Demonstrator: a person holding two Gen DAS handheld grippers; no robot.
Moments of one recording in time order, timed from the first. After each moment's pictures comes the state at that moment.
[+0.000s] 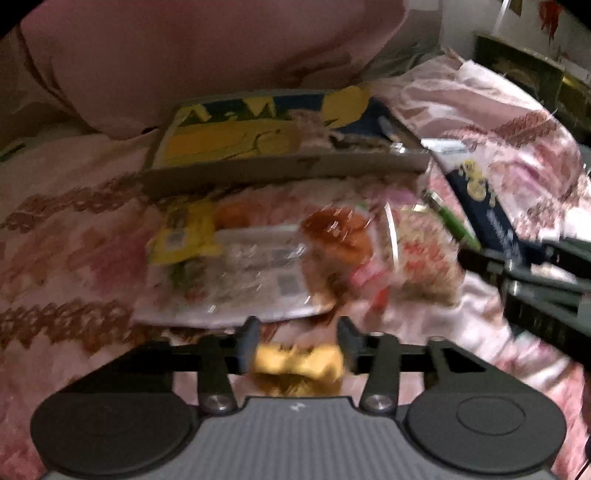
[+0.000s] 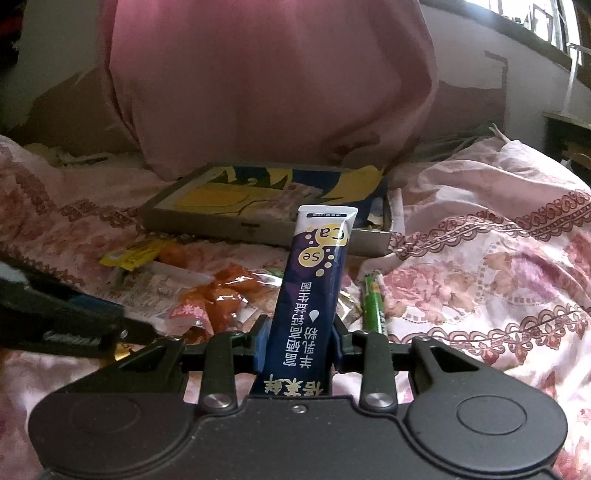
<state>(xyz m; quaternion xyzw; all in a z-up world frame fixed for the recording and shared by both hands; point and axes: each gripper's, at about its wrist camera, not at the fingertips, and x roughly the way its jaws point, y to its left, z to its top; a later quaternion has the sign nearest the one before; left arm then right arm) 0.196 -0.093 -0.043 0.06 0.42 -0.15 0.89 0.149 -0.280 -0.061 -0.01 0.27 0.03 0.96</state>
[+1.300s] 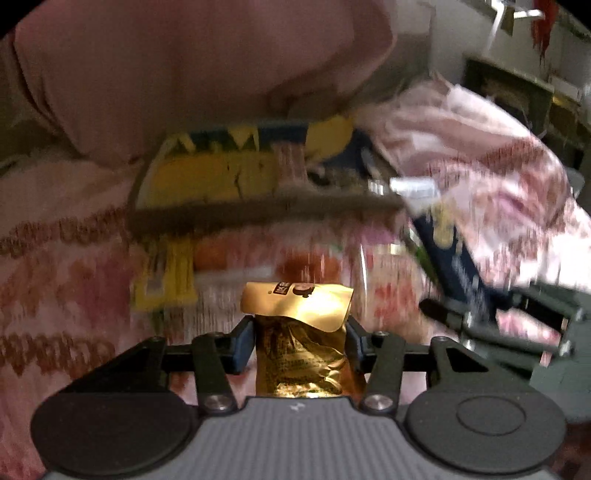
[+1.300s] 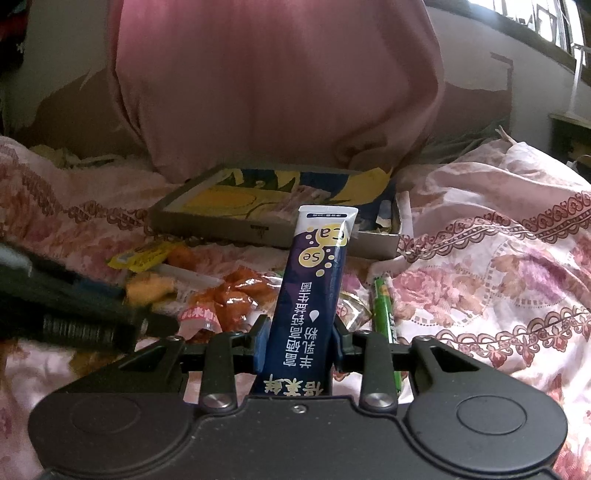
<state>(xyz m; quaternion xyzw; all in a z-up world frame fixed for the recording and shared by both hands) 0.211 -0.117 -0.011 0.04 0.38 -0.17 0.91 0.149 -0.278 -0.058 0.00 0.26 0.04 0.96</state>
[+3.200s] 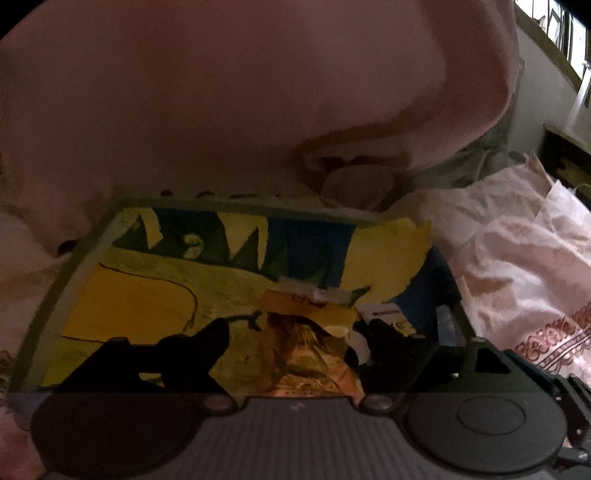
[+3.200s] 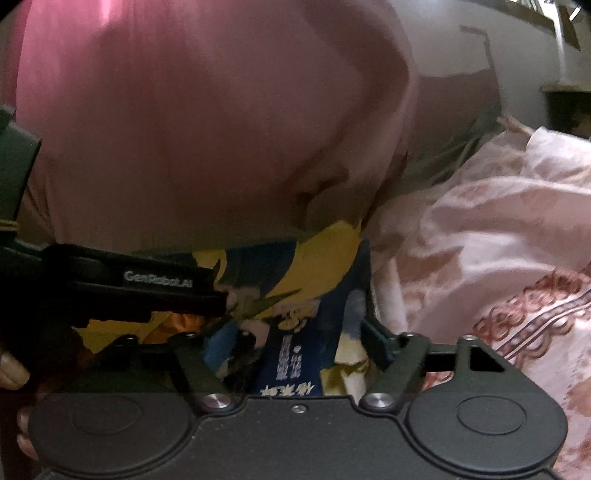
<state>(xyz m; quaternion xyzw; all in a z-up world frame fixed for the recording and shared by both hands) 0.444 -0.192 -0.022 -0.04 0.34 -0.10 0.93 0.358 -0.353 -0.069 0.09 0.20 0.01 0.98</state>
